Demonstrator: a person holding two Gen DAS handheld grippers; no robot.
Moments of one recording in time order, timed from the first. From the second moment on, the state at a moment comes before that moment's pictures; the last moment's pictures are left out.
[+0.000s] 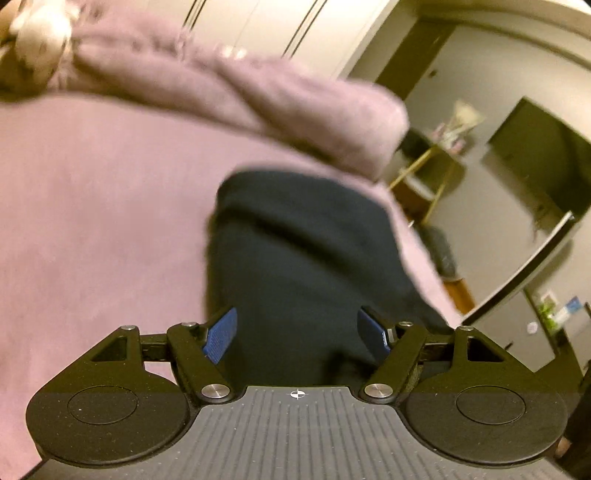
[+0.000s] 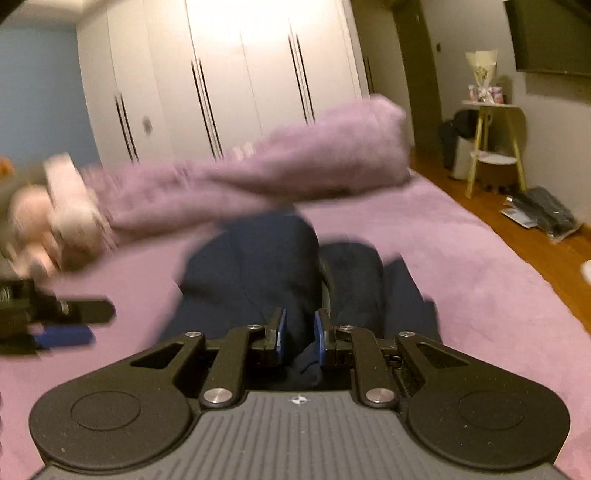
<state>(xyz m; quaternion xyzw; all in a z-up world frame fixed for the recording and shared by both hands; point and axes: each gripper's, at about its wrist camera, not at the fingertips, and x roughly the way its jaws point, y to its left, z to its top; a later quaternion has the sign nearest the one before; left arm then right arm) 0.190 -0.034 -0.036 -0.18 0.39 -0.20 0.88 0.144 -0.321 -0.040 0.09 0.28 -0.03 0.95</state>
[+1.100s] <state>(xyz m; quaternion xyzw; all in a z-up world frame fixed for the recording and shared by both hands) 0.247 -0.018 -0.082 -0.25 0.44 -0.13 0.85 0.239 -0.402 -0.078 0.33 0.39 0.09 0.86</state>
